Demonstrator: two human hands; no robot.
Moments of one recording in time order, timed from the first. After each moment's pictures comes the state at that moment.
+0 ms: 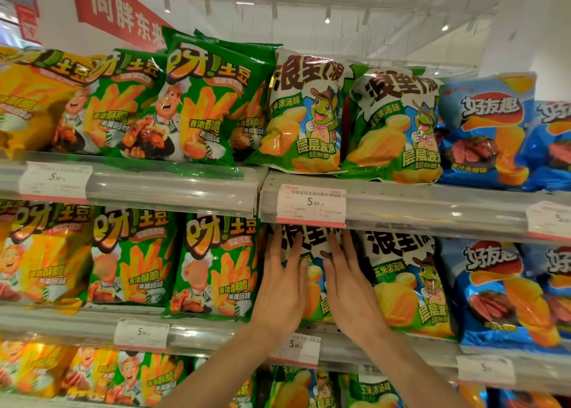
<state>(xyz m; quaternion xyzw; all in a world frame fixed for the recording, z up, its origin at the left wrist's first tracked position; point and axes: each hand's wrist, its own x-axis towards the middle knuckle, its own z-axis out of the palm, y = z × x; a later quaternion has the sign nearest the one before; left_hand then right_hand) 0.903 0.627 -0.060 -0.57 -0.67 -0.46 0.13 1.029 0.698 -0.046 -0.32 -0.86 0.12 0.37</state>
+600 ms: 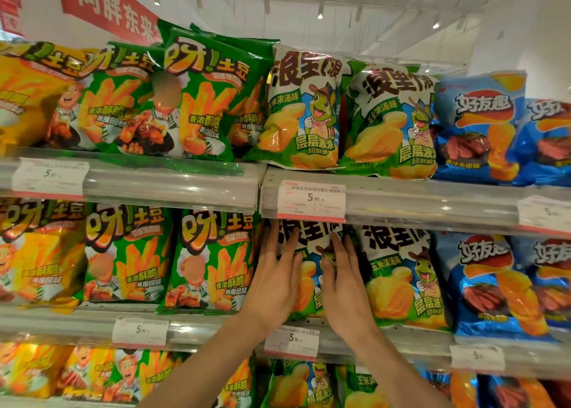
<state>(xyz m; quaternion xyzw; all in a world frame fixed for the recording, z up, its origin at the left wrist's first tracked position) 0.884 0.624 -0.056 -0.61 -0.66 -0.42 0.14 1.020 0.682 -0.052 -0.34 -0.80 0.22 0.44</state>
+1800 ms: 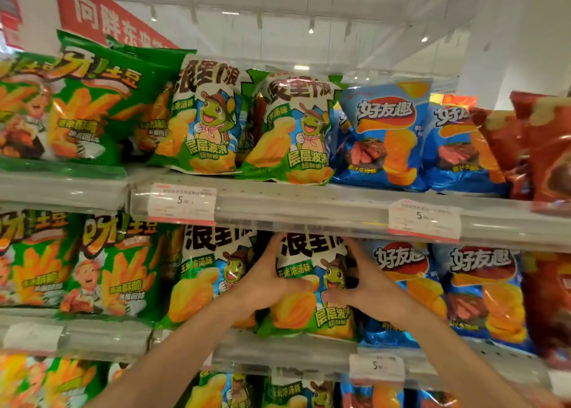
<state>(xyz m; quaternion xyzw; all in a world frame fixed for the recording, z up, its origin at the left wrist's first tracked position) 1.010 0.699 -0.013 -0.54 -0.60 -0.52 -0.29 1.208 0.798 0.005 -0.28 -0.84 0.39 0.25</state>
